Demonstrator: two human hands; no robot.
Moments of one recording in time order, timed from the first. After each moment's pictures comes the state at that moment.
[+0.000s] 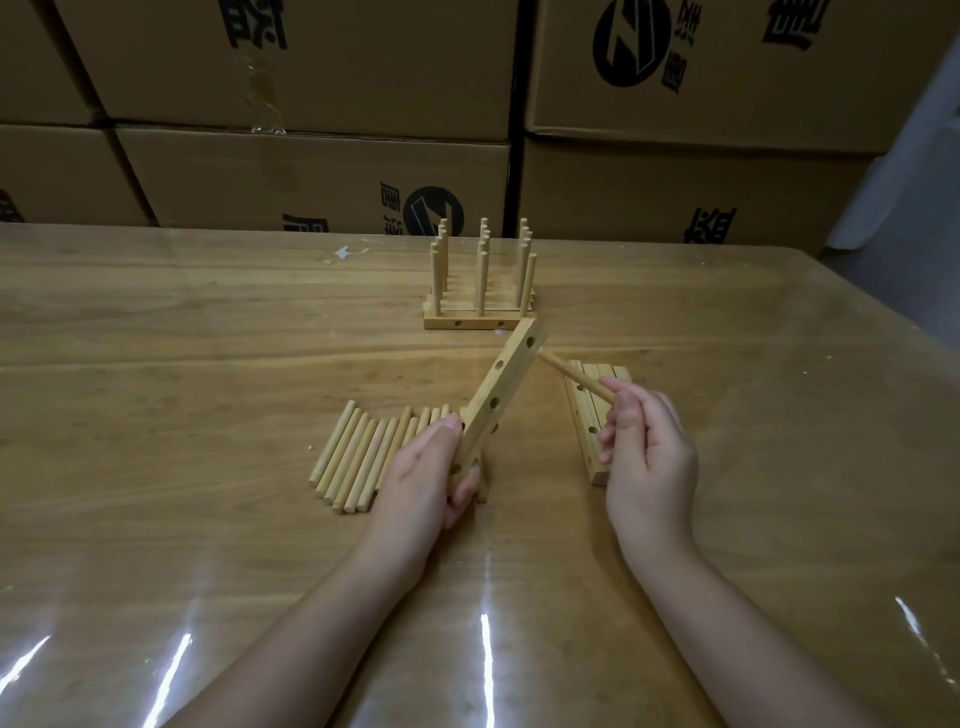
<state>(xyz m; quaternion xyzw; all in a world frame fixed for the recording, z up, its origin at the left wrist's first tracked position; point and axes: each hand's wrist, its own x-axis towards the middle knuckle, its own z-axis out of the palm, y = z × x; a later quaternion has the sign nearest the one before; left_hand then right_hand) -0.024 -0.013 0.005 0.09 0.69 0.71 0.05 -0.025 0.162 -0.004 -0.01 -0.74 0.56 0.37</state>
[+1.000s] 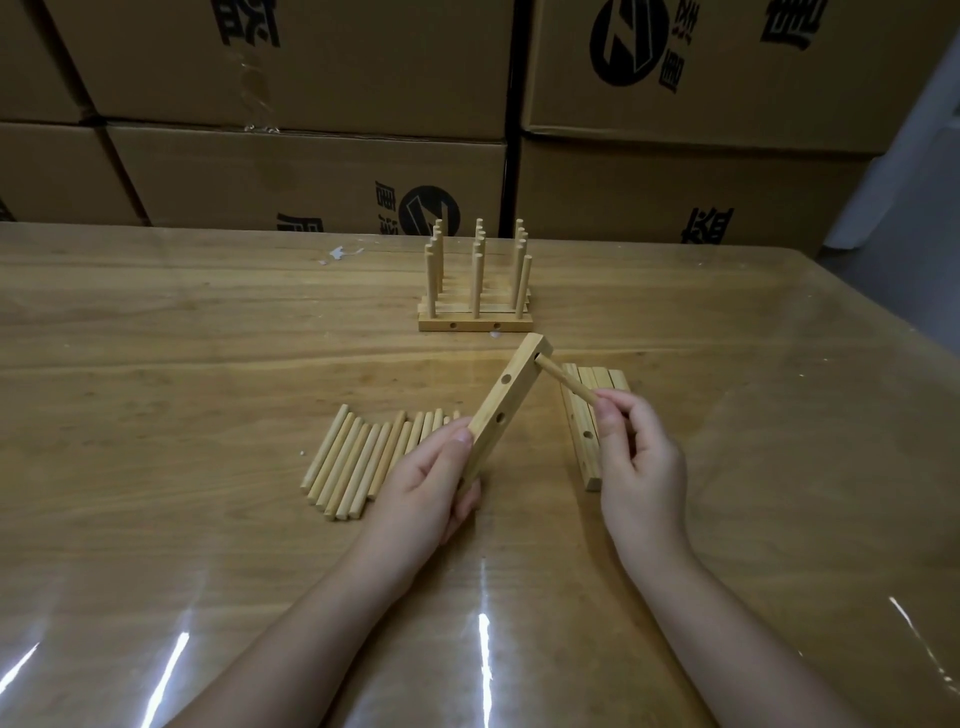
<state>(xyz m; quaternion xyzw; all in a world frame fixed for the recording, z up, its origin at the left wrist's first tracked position) -0.023 -0.012 0.007 0.11 0.71 0.69 0.08 -0.028 0.168 -0.007 -0.01 -0.78 0.53 0.34</state>
